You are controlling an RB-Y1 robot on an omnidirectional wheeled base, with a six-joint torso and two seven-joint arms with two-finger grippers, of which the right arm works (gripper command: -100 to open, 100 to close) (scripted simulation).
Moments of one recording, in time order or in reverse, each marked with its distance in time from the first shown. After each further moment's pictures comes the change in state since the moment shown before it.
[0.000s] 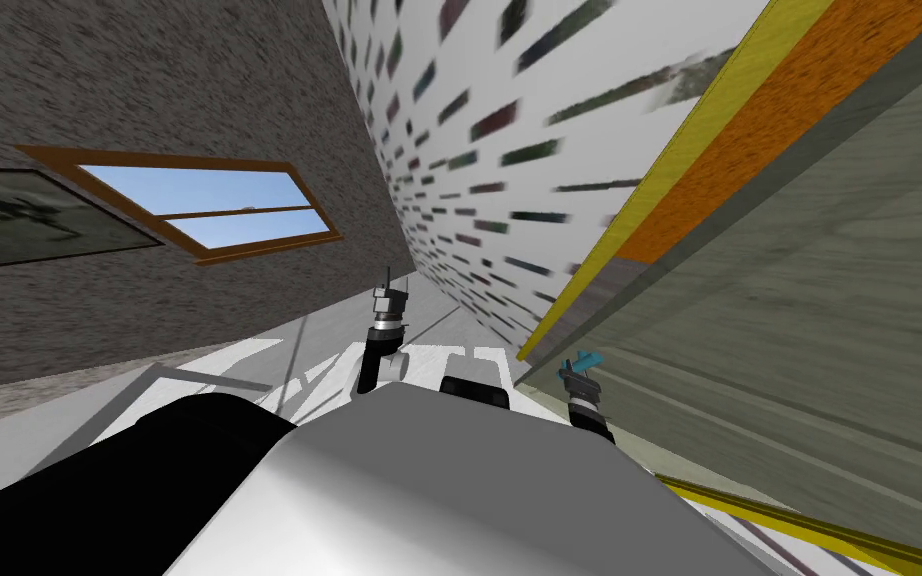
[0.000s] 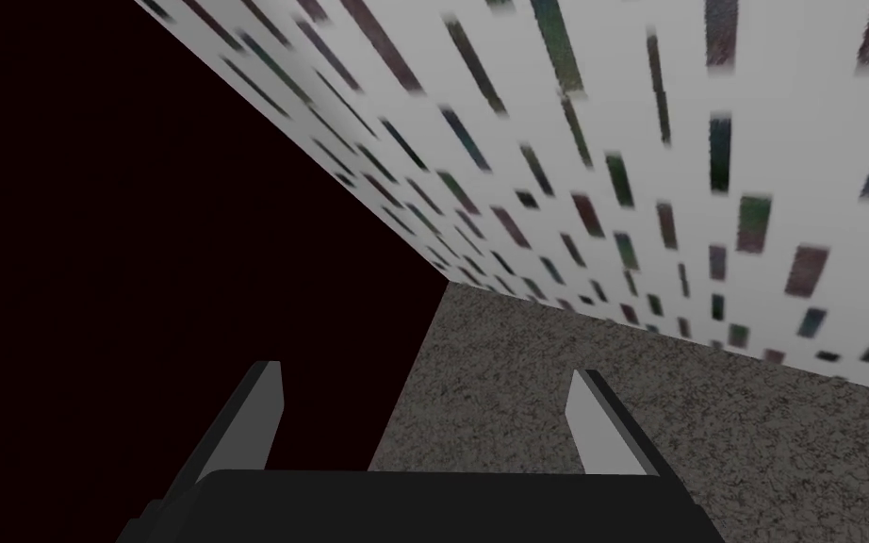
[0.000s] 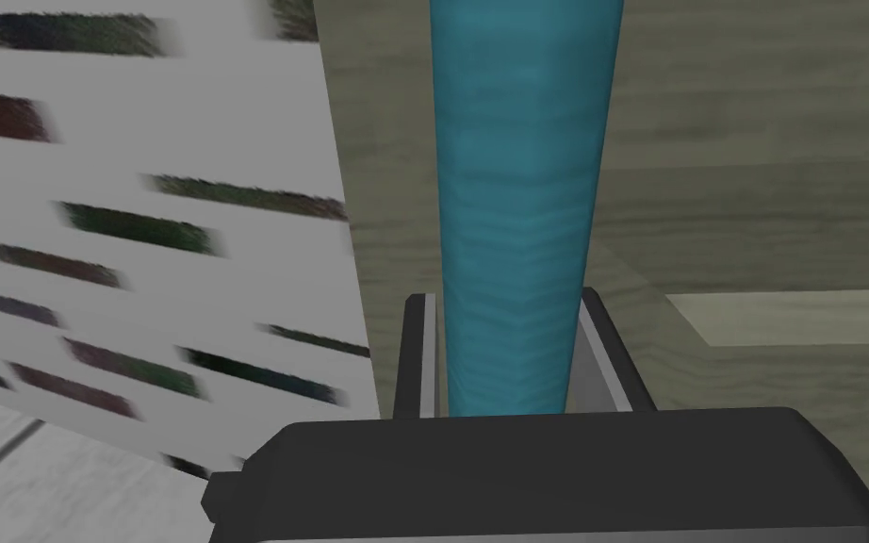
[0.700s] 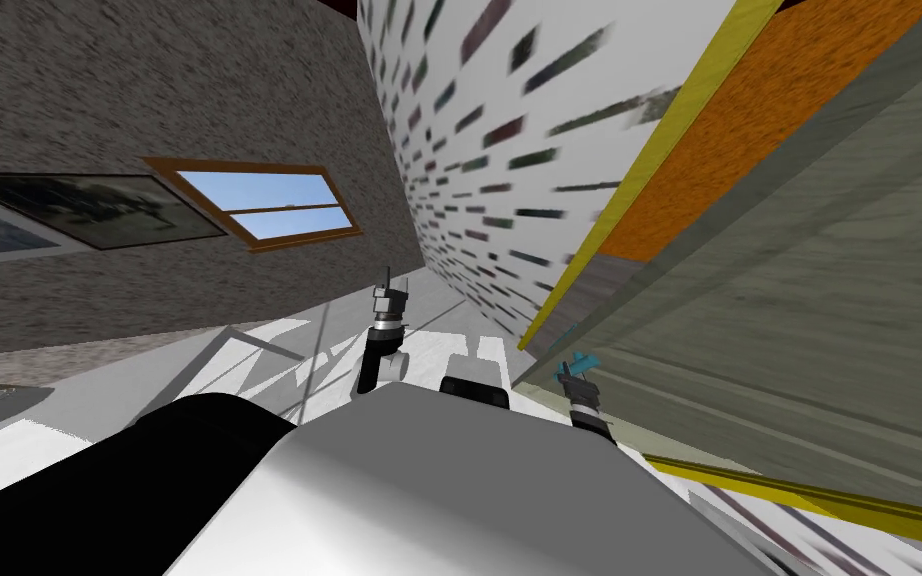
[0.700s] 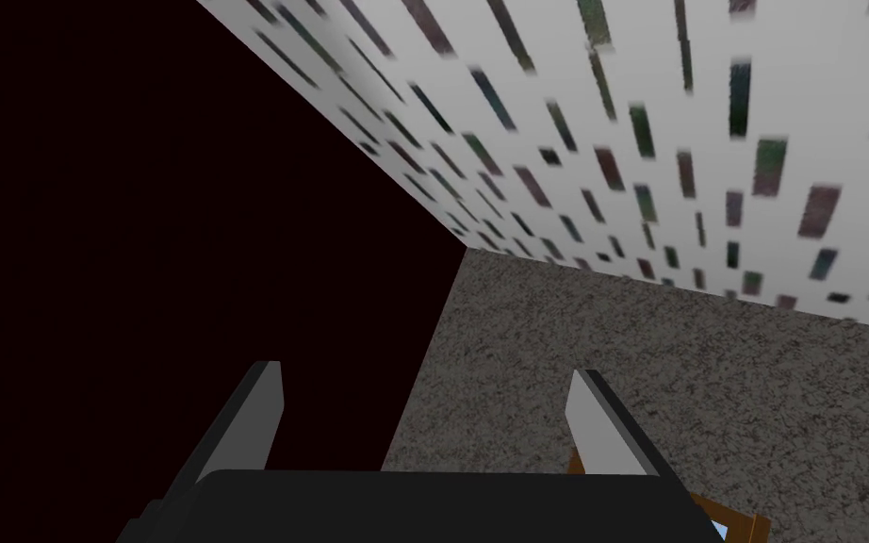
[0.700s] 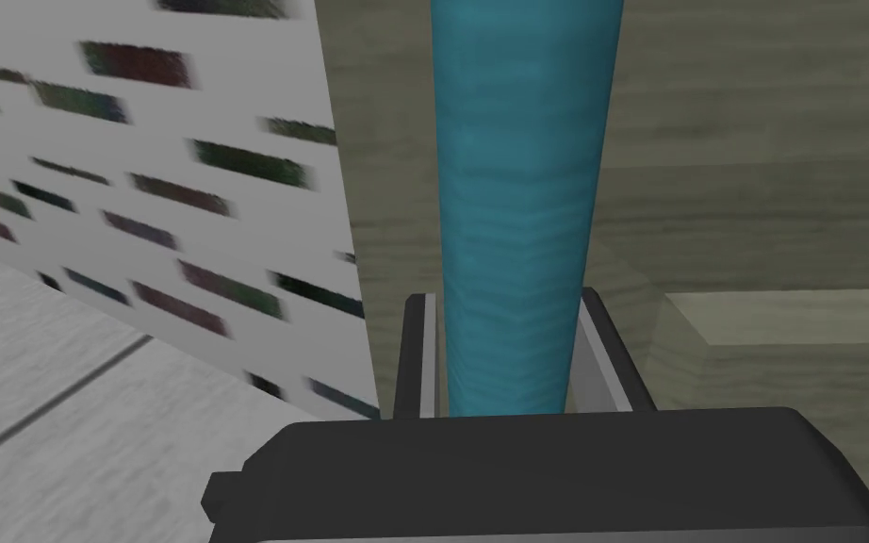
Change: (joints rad) arm 0.024 -0.053 0.078 -0.001 0.042 -0.046 -0.068
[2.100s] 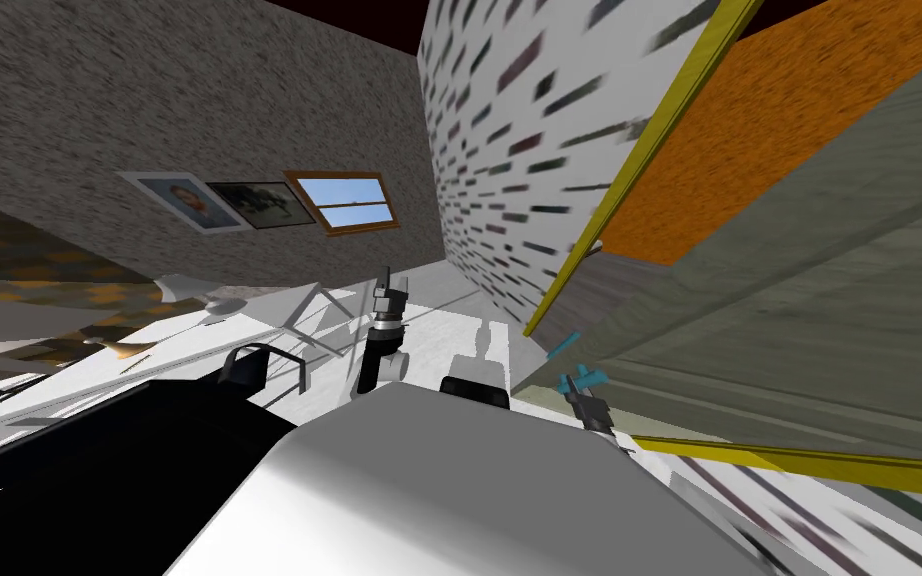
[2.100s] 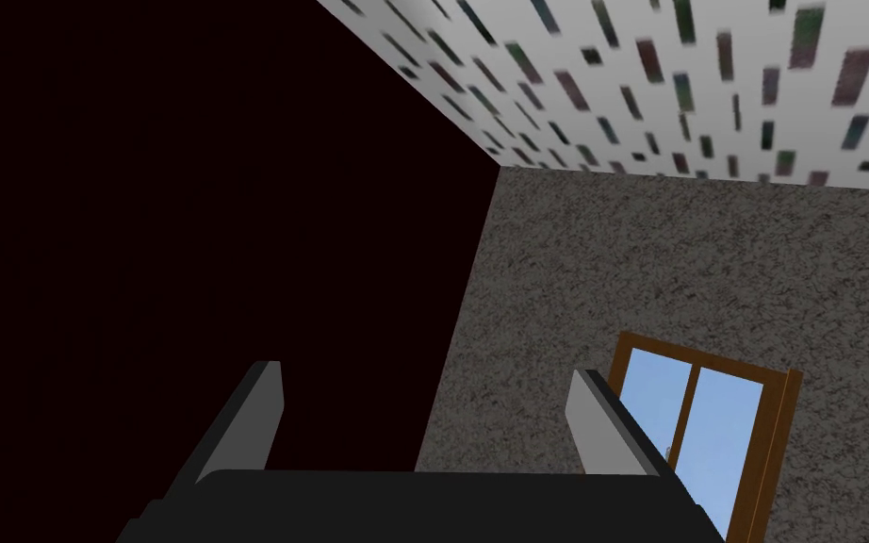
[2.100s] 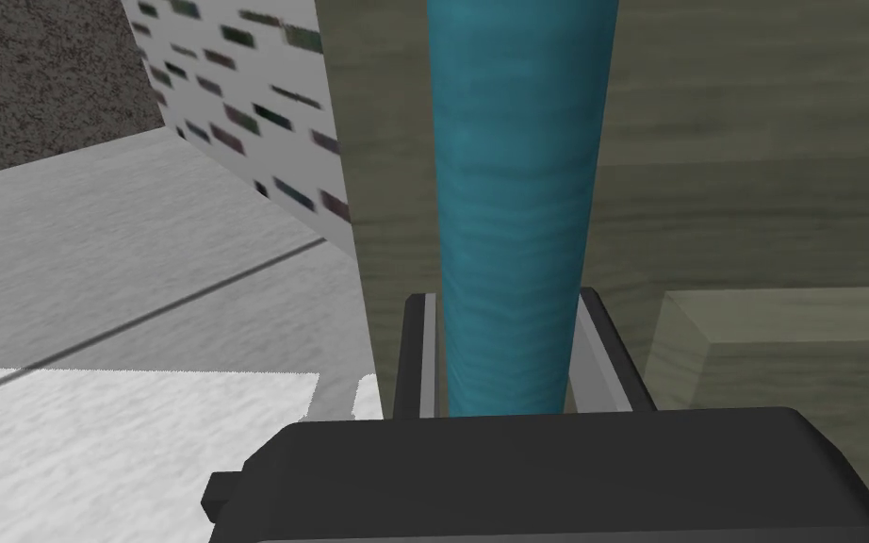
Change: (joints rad) arm 0.063 -0.117 0.135 0.050 0.062 -0.163 -0.149
